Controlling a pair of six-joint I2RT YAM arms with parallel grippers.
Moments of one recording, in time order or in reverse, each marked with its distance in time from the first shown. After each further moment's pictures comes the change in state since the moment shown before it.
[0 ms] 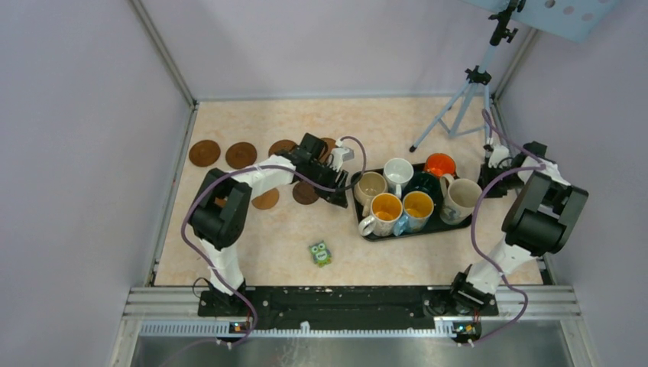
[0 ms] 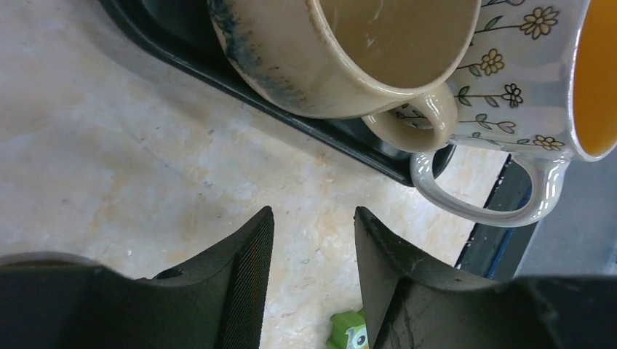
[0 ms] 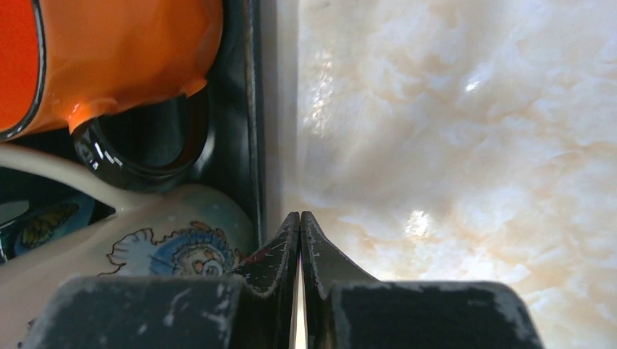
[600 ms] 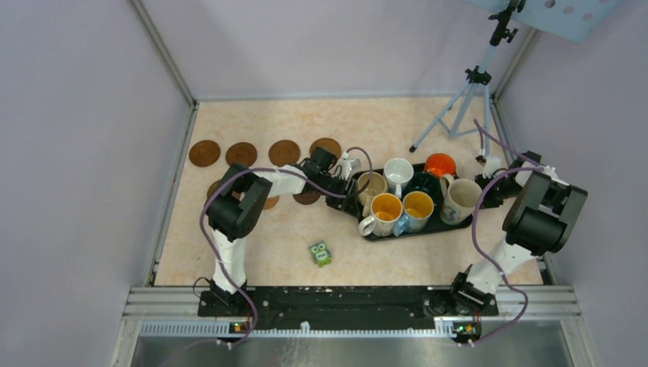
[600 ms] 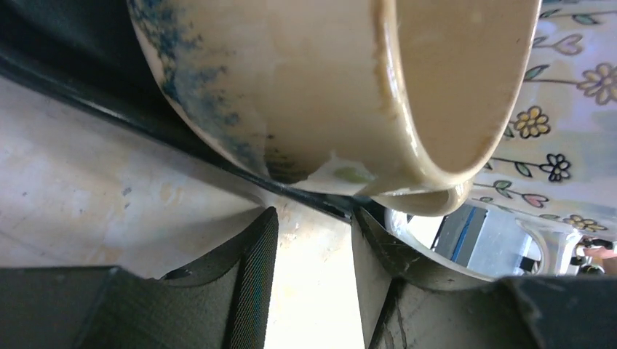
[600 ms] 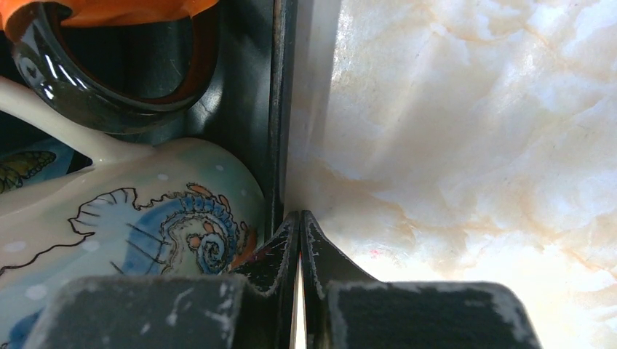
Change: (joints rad) left arm -0.050 0.129 -0.079 0.258 0.127 -0.276; right arm -0.005 0.013 -0.067 -0.074 -0.002 -0.131
